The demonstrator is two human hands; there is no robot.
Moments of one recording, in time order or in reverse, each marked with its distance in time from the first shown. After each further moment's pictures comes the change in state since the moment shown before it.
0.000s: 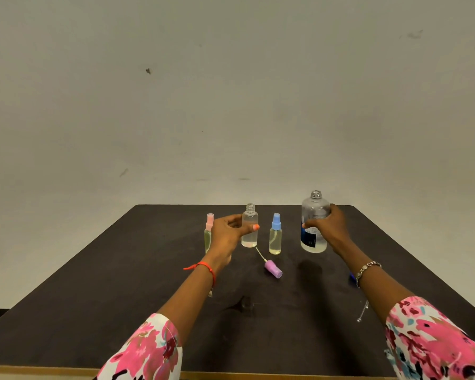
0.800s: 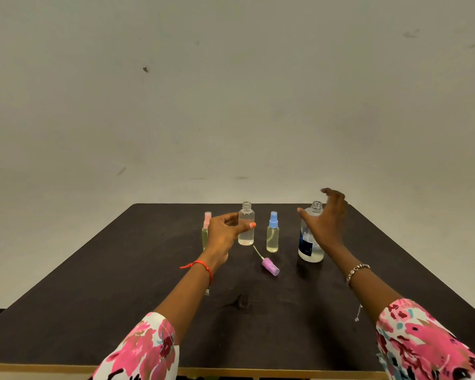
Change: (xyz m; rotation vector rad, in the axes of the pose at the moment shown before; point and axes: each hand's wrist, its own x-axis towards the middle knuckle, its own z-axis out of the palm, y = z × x) left_hand -0.002 0.003 0.001 0.003 0.030 -0.022; right_hand -0.012 -0.003 0.010 -0.257 0.288 -0.406
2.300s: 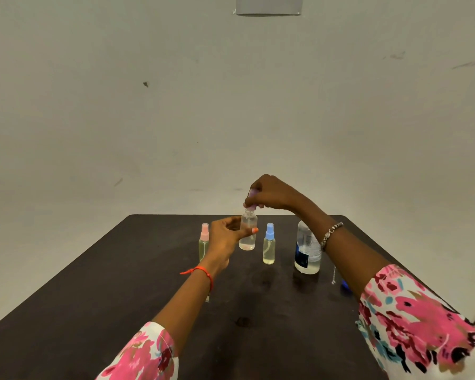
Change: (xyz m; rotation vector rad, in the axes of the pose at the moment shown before) left_hand -0.008 0.023 0.009 0.070 0.014 0.011; right_hand 0.049 -0.147 0.002 -0.050 -0.859 -0.198
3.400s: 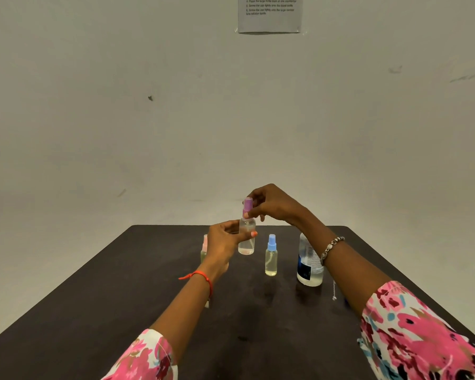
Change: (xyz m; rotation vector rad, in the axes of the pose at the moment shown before) left_hand 0.001 0.014 -0.005 -0.033 0.020 0.027; right_hand 0.000 0.000 0.002 0.187 0.008 -0.004
